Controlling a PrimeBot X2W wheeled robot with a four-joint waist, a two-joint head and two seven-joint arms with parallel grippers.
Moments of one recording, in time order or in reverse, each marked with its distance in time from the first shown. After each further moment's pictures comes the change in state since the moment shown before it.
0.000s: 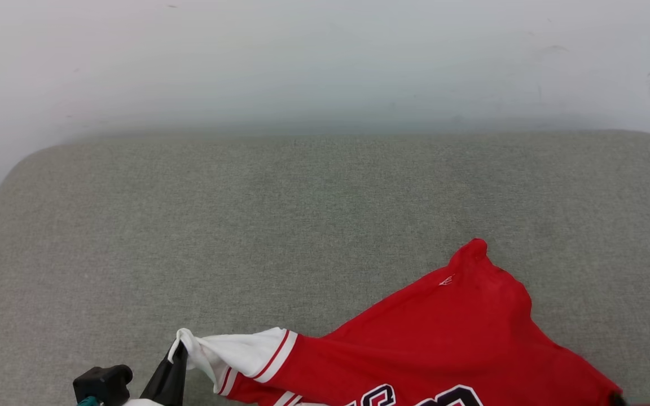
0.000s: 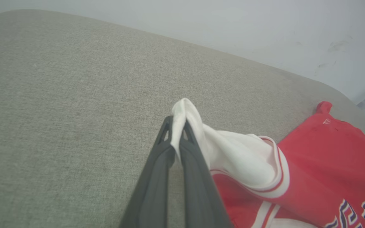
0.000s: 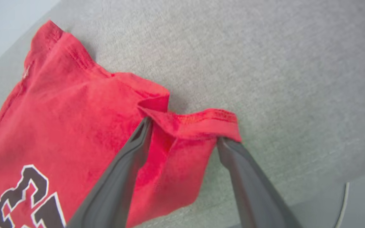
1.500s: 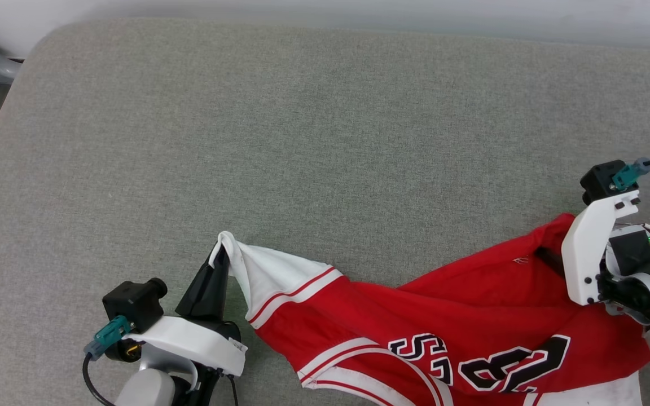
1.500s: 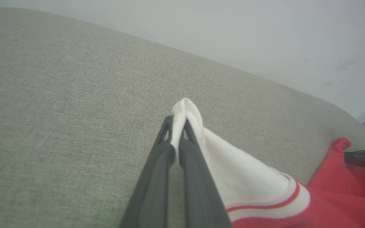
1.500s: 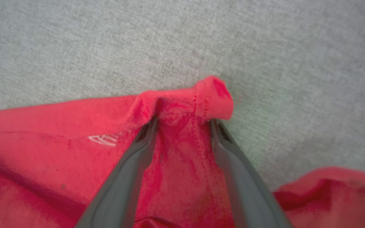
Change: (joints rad) left arm -0.259 -0.053 -0.085 0.018 -0.007 -0.042 -0.071; right arm -0.727 -0.373 0.672 0.252 0.030 -0.002 0.510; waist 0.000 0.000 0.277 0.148
